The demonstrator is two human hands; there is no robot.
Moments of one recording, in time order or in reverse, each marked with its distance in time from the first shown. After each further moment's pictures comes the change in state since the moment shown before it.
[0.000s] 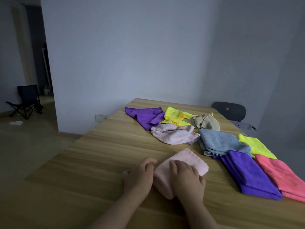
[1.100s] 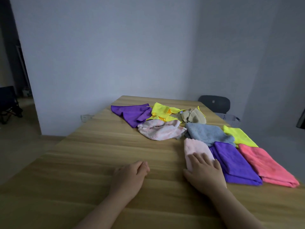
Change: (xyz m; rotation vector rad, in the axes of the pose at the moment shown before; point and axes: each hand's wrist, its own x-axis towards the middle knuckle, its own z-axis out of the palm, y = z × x) left_hand 0.001 0.000 0.007 0.099 -0.034 0.144; right_hand 0.037 0.090 -0.040 -0.468 -0.064 -0.177
